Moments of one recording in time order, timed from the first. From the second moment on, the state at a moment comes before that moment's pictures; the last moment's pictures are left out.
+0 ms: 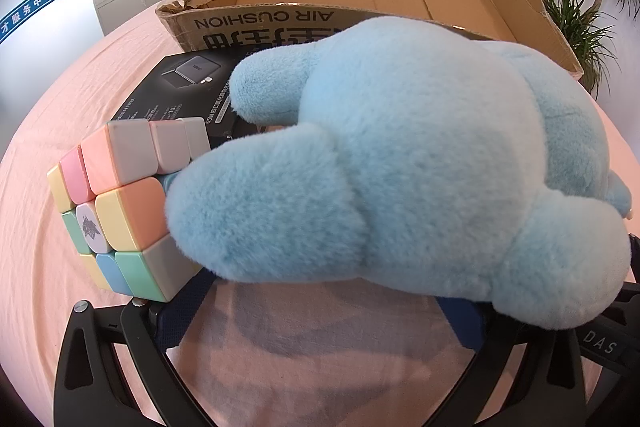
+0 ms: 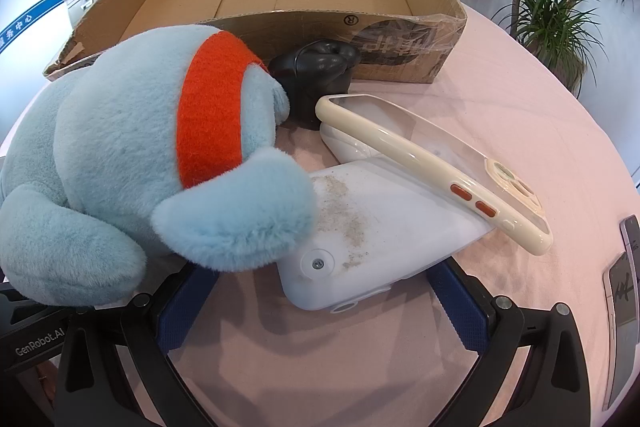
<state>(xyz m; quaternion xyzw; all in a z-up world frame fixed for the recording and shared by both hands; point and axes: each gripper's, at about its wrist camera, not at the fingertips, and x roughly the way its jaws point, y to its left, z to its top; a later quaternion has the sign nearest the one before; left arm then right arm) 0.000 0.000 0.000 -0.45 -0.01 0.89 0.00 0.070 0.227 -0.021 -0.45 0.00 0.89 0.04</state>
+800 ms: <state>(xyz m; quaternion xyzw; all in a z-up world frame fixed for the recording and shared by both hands) 0.085 -0.009 0.021 -0.41 0.03 0.91 0.07 0.109 0.240 -0.010 -0.49 0.00 0.87 0.00</state>
